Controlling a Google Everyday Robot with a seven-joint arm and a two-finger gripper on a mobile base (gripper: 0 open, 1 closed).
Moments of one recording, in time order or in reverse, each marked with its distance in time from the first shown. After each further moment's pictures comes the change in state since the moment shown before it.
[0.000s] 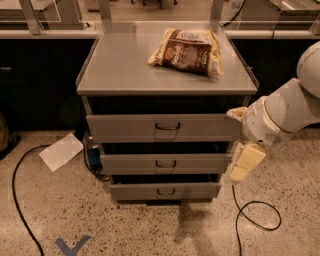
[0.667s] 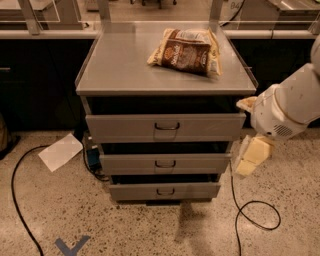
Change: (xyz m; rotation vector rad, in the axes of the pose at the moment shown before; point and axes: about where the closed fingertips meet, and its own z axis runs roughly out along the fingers) arm -0.003 -0.002 -0.038 0.068 0.062 0.038
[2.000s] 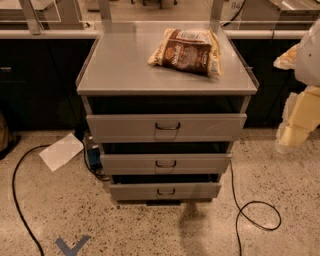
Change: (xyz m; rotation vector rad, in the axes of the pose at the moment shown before) arm -0.013 -0.006 -0.125 0.037 0.187 0.002
